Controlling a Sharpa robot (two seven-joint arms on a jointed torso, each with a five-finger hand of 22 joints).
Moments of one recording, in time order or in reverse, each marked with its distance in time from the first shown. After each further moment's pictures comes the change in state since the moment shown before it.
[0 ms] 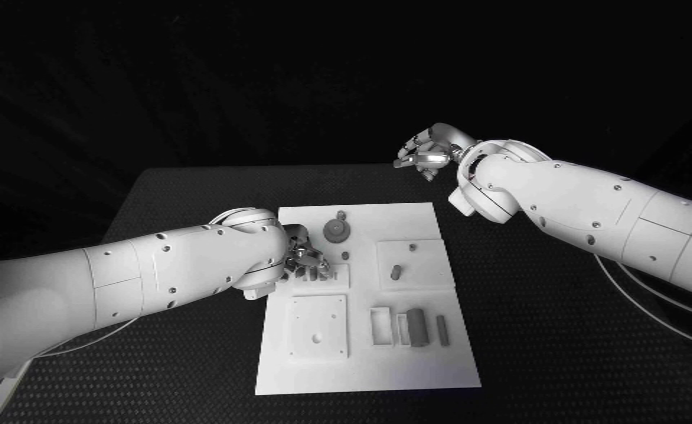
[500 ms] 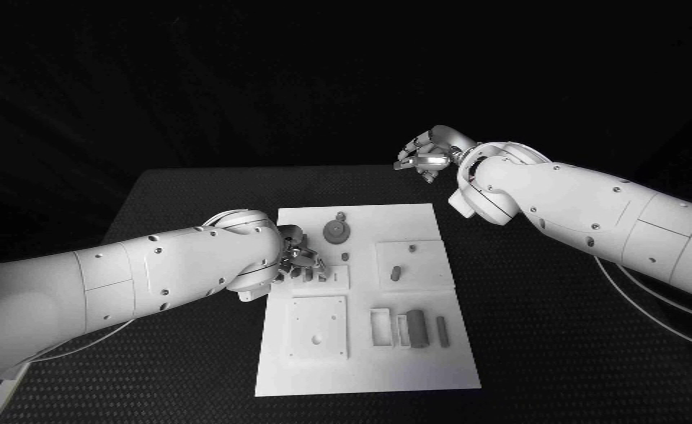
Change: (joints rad) left arm -0.001 -0.025 0.002 0.009 0.006 -0.010 0.008; left_hand 0.000 0.000 -0.007 -0.007 0.000 -0.001 -0.002 0.000 0.000 0.000 0.000 0.000 0.001 0.000 0.000 0.000 0.000 0.000 -0.002 -0.002 -0.004 0.000; right arm -0.003 0.000 0.000 -0.002 0.000 0.000 0.000; right_hand 0.000 0.000 0.000 0.000 0.000 -0.001 -0.002 0.000 -0.001 0.000 0.000 0.000 0.000 0.000 0.000 0.000 0.000 -0.001 0.000 0.000 0.000 0.000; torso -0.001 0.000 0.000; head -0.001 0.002
